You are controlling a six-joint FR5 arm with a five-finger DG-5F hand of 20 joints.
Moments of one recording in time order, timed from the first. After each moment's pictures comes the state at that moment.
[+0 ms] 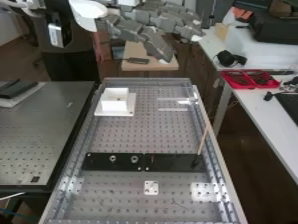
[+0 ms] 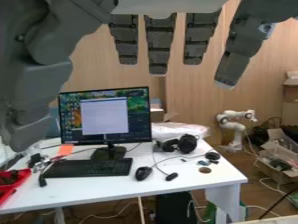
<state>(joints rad) 1.34 -1.72 -1.47 -3.19 -1.70 -0.73</state>
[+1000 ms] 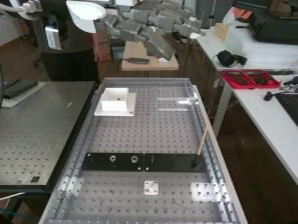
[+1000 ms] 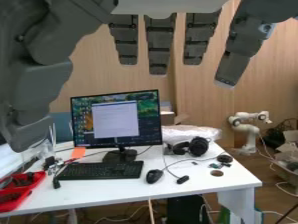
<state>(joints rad) 1.30 -1.72 -1.48 -3.16 -1.79 -0.71</state>
